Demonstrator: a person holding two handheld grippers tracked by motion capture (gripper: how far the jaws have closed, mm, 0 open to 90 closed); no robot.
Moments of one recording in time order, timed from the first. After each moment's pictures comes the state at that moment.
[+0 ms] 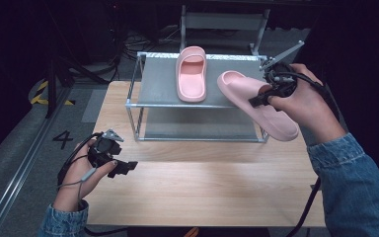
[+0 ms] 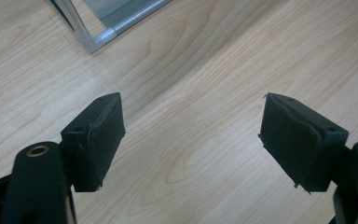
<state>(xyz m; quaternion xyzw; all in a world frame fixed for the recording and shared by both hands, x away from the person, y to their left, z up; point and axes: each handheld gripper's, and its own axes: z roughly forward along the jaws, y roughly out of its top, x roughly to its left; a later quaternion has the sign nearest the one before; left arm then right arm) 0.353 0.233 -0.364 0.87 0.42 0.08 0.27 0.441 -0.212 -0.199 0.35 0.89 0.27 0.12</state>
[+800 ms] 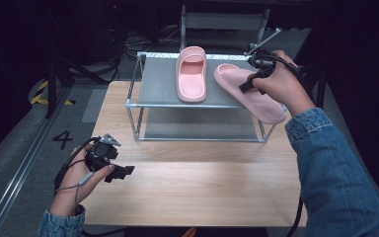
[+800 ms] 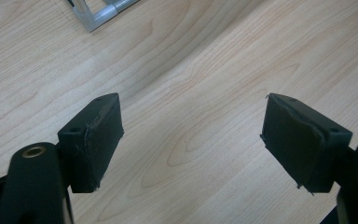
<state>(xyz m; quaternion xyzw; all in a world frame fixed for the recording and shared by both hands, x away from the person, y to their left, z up) 0.346 0.239 -0.373 0.87 0.43 0.07 0.25 0.514 -0.194 -0.217 0.39 0.88 0.24 0.11</state>
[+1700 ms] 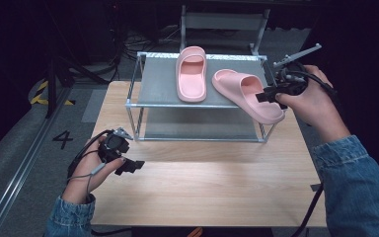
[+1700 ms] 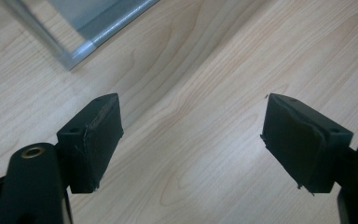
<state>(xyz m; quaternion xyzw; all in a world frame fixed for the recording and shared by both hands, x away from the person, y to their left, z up) 0.373 0.211 -0.371 0.88 0.39 0.06 0.25 0.449 -0.249 -0.213 0.40 0.85 0.31 0.16</state>
